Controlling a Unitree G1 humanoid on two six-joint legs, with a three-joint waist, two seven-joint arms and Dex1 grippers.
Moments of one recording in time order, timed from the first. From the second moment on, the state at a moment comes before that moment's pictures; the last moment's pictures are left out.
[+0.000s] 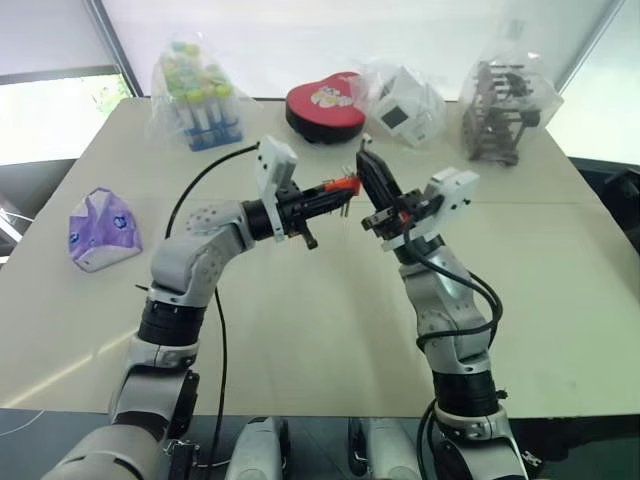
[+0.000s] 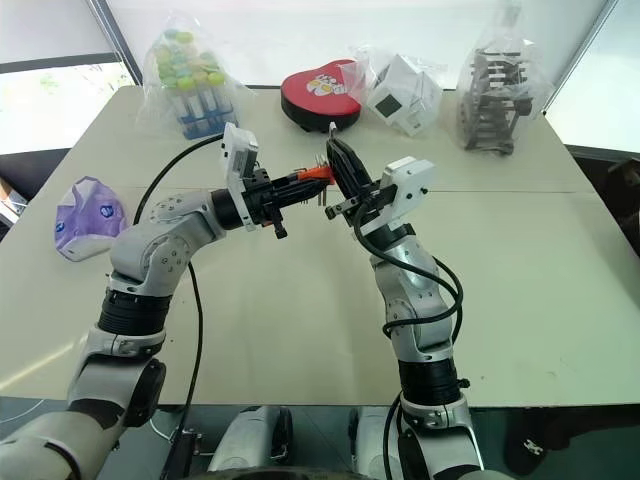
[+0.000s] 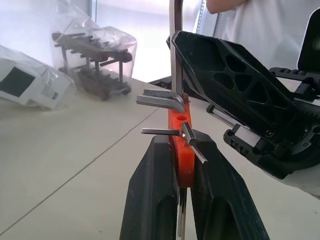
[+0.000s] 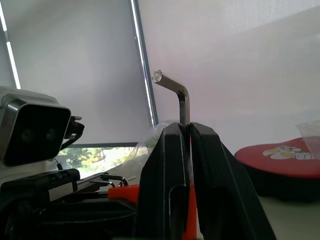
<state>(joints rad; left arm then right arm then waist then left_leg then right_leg) -0.72 0.32 -0.05 -0.04 -0.56 0.60 -0.80 -0.39 -0.03 0.02 -0.23 0.39 0.10 0.35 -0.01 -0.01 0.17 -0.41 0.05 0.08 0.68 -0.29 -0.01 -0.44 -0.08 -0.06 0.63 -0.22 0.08</state>
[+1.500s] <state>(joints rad) -0.56 -0.01 0.03 0.24 -0.66 0.99 -0.53 0.25 -0.29 -0.19 -0.65 0.54 0.28 0.34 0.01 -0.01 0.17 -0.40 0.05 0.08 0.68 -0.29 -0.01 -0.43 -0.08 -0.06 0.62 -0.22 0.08</state>
